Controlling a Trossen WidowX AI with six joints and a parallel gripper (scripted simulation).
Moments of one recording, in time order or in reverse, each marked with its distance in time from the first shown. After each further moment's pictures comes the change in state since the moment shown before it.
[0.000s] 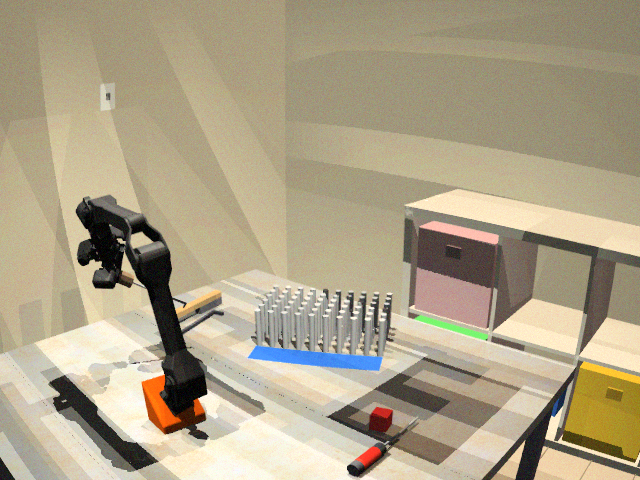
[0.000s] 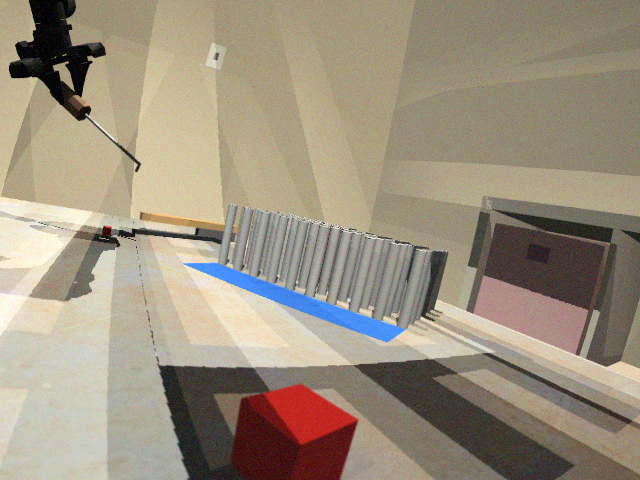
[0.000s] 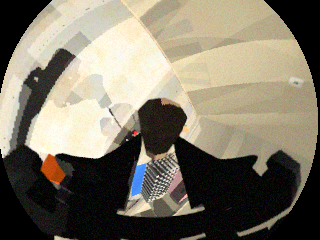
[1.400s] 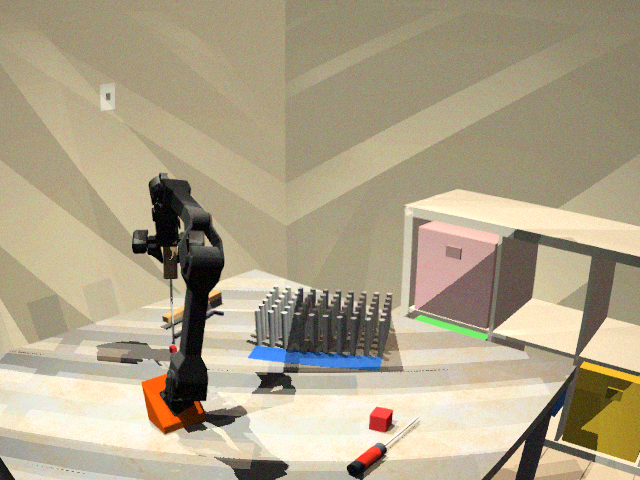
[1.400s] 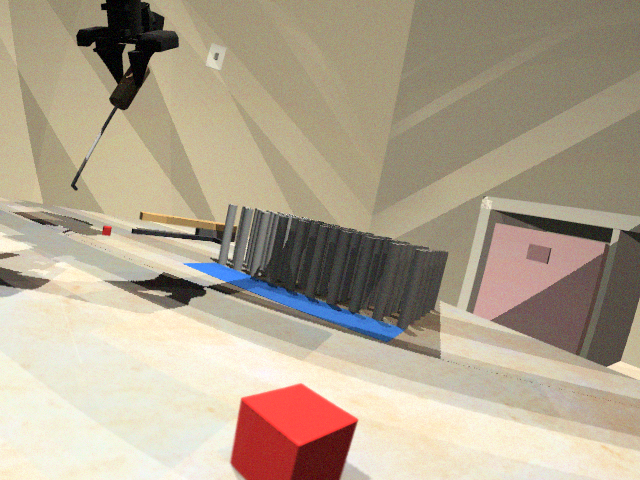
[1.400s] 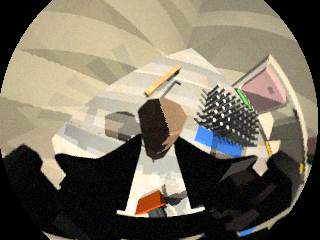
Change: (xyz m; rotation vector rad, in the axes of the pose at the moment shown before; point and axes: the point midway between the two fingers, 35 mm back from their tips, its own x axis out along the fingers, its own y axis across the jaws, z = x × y) arm -0.024 -0.034 -0.159 1.433 -0.067 0.094
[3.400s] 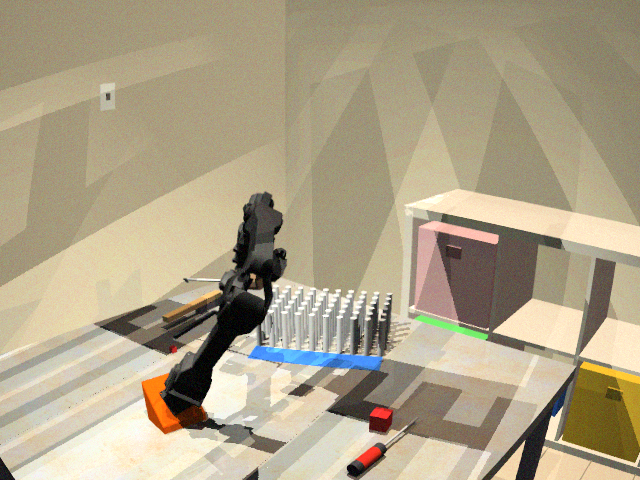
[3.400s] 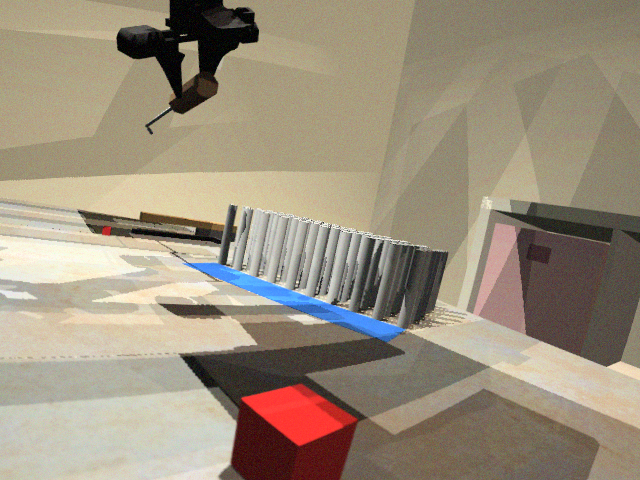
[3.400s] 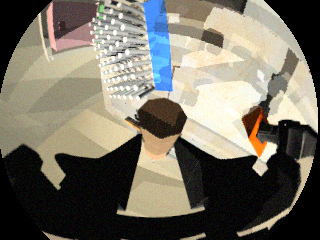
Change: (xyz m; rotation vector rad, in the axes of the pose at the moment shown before) arm -0.031 -0.193 -0.092 2.061 -0.001 0.070
